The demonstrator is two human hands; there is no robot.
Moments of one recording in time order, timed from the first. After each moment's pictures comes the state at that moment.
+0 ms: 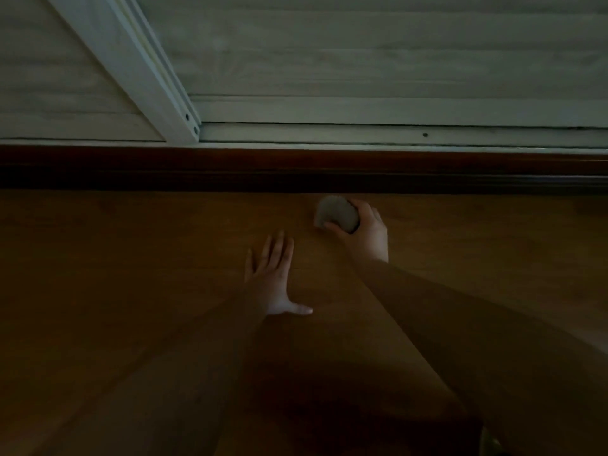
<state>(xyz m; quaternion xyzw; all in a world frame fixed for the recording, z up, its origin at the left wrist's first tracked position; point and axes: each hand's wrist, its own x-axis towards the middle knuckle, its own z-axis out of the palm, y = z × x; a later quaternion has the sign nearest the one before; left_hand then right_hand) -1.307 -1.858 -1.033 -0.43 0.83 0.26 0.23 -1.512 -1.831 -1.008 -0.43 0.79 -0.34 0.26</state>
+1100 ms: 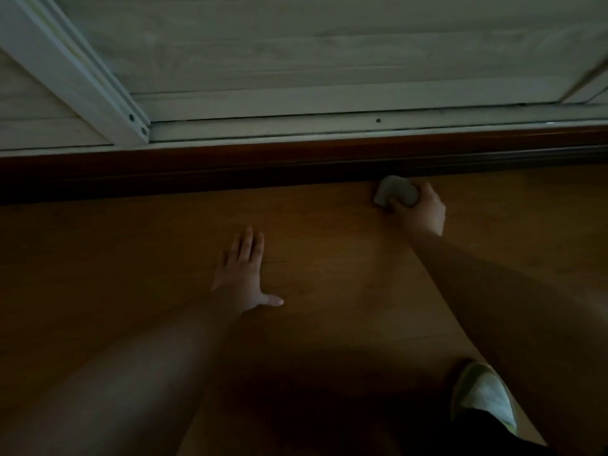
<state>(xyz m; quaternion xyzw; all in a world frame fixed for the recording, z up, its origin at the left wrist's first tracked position) -1.319 -1.857 -1.024 -0.45 0.83 0.22 0.26 -1.666 -1.783 -1.012 -0.29 0.89 -0.29 0.20</state>
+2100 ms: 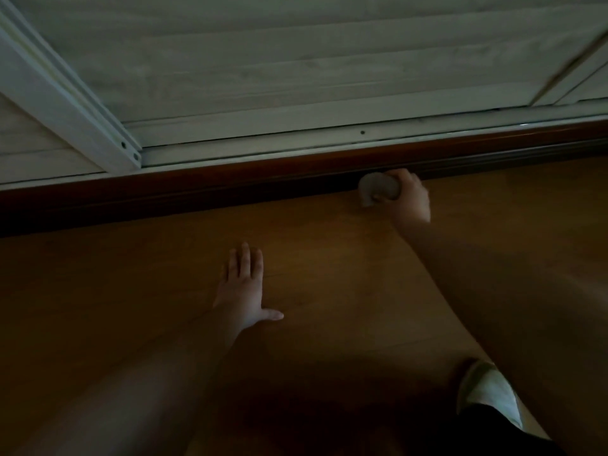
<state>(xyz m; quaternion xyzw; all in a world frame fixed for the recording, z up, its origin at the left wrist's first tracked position) -1.322 -1.857 -1.028 -0.43 0.84 0.20 0.27 -1.665 -1.807 -0.989 -0.38 0.87 -0.27 0.17</state>
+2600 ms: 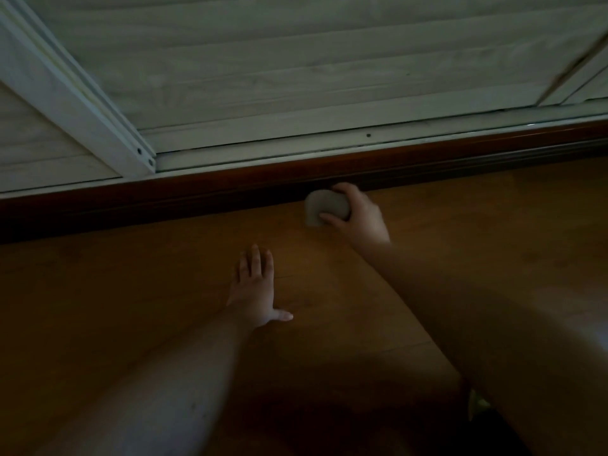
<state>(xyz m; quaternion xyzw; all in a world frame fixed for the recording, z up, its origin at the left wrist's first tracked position) -1.327 -1.855 -1.021 -0.43 0.83 0.21 0.28 -1.571 -1.820 -0.980 -0.47 0.78 -0.32 0.26</state>
